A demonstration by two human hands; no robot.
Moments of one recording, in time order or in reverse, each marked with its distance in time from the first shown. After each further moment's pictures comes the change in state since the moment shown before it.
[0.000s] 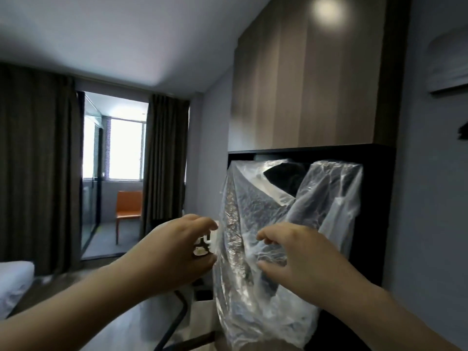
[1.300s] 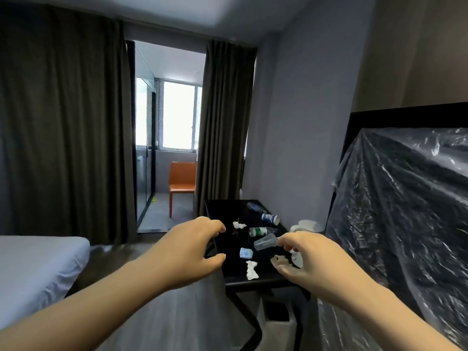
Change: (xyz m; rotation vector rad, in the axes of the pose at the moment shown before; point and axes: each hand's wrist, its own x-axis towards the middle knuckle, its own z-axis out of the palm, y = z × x) left_hand 0.175 -0.599 0.216 0.013 -0.119 -0.287; right_hand 0.522 -0.023 0.466 0.067 -0.205 -0.059
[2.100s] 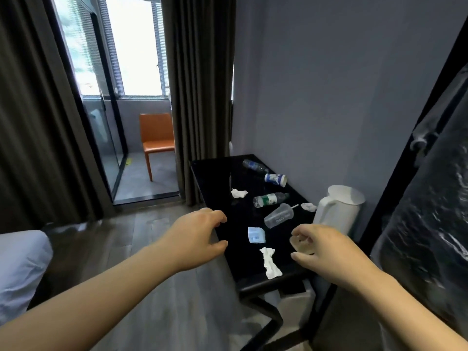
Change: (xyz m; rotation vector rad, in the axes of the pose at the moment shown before) left_hand 0.264 -0.243 0.204 -0.077 -0.298 0.019; right_hand 0.275 0.112 0.240 0.101 -0.226 0.297
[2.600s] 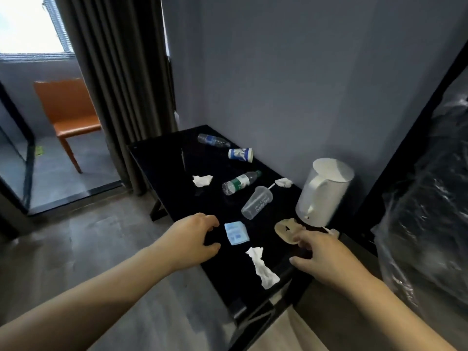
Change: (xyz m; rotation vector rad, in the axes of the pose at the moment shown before) left_hand 0.204 -0.116 0.105 -0.106 -0.282 0.179; right_hand 0.130 0.049 0.097 0.120 -0.131 0.417
